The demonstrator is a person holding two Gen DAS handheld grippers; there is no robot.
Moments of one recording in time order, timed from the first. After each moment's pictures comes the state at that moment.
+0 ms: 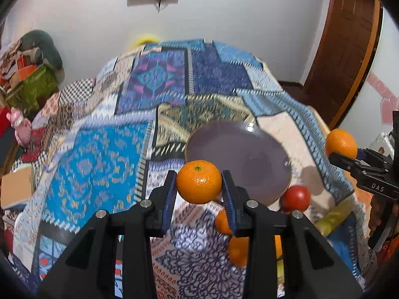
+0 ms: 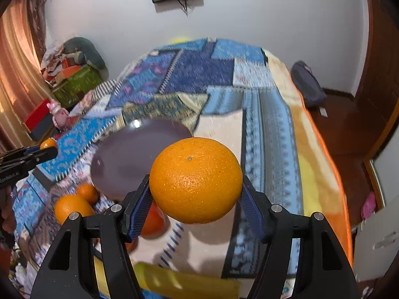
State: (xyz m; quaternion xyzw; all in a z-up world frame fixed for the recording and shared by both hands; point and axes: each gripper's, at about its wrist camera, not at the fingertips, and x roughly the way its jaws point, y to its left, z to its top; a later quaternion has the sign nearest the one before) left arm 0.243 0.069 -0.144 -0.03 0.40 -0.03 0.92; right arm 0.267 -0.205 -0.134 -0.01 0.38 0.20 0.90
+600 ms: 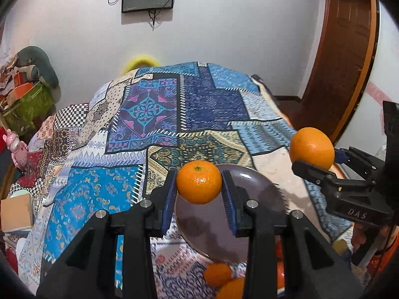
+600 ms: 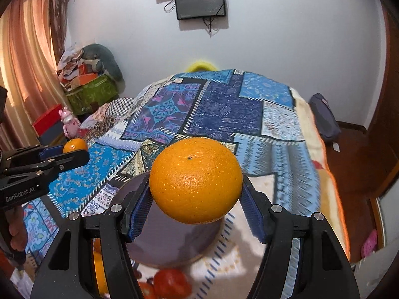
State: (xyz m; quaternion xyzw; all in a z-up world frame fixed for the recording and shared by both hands) left arm 0.305 0.054 -0.119 -0.02 0.36 -0.03 0.93; right arm 0.316 -0.143 -0.116 -0.04 0.33 0.25 0.91
